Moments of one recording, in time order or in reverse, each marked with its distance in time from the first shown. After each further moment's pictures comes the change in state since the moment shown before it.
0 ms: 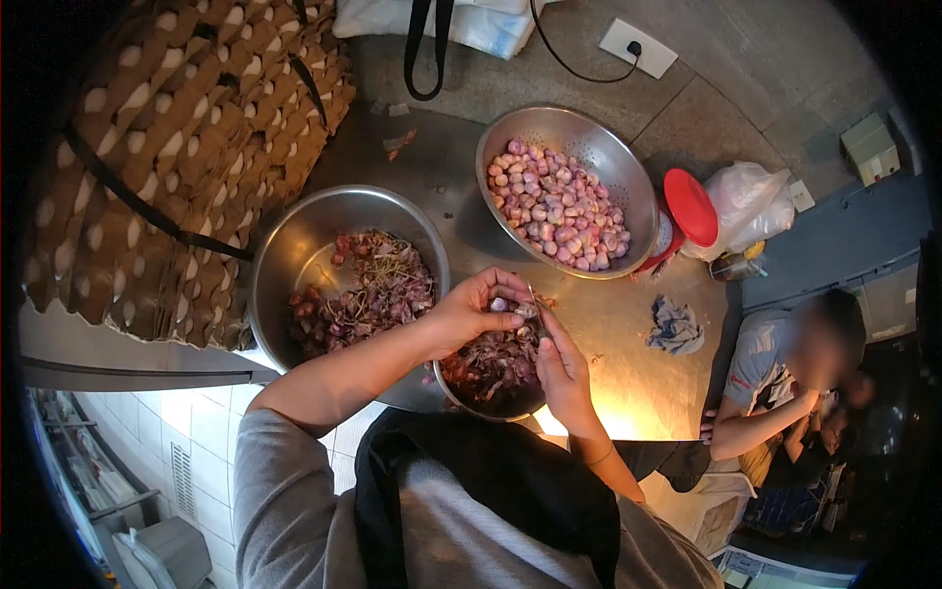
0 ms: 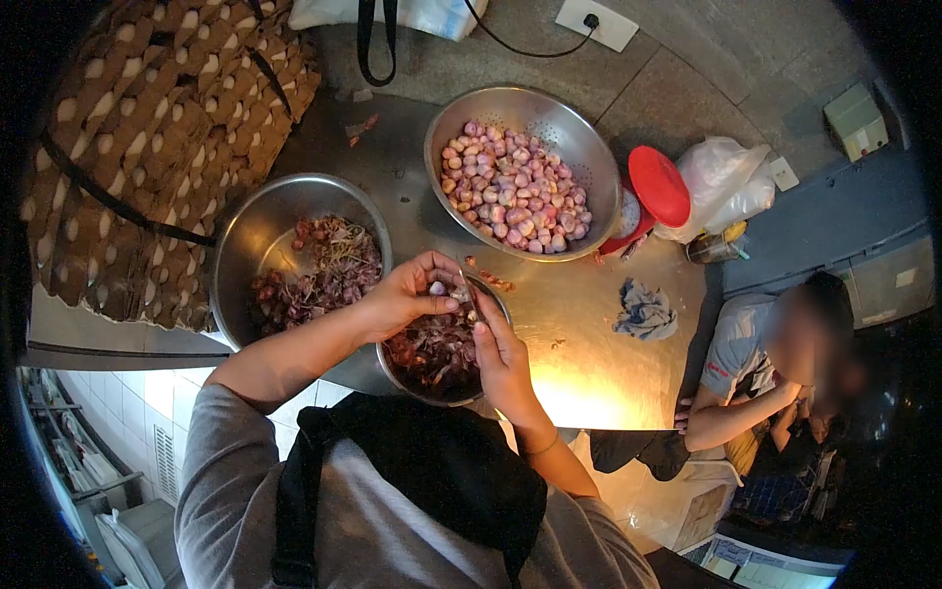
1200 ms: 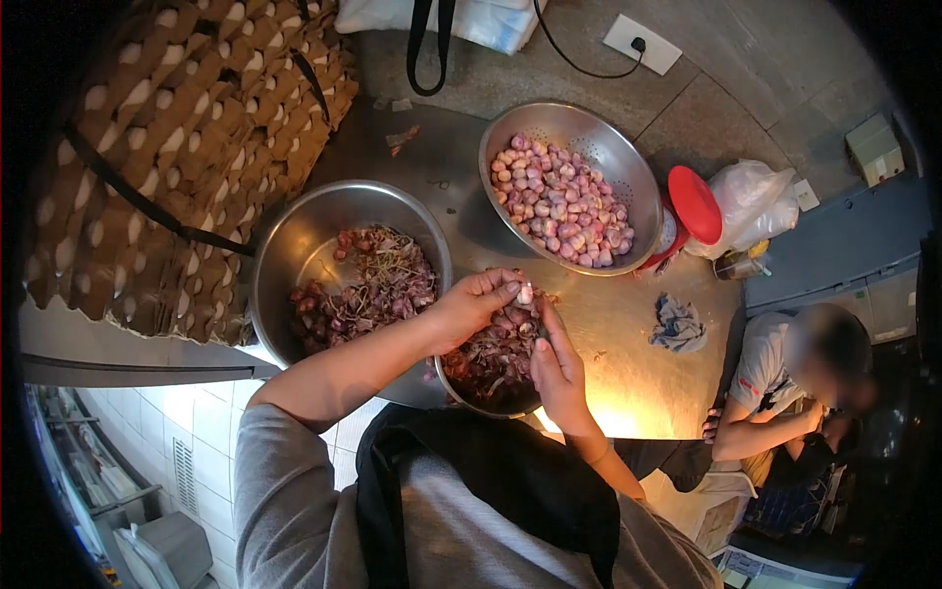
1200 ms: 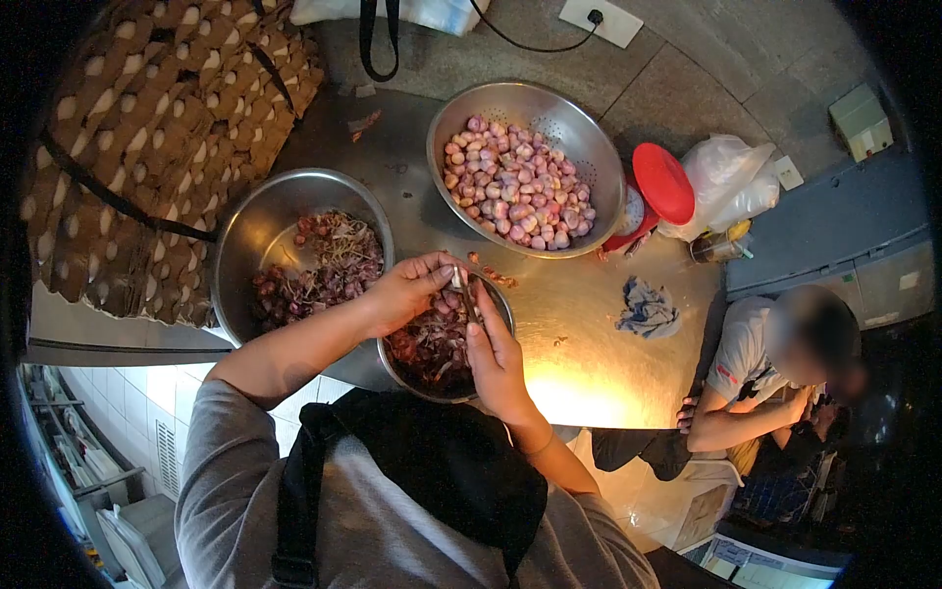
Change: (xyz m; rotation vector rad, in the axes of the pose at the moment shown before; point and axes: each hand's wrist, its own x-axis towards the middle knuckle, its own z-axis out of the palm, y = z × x) left_hand 0.002 -0.005 -0.003 -0.111 0.029 -0.123; right_hand -0.005 -0.007 0.008 0.103 -0.020 0.026
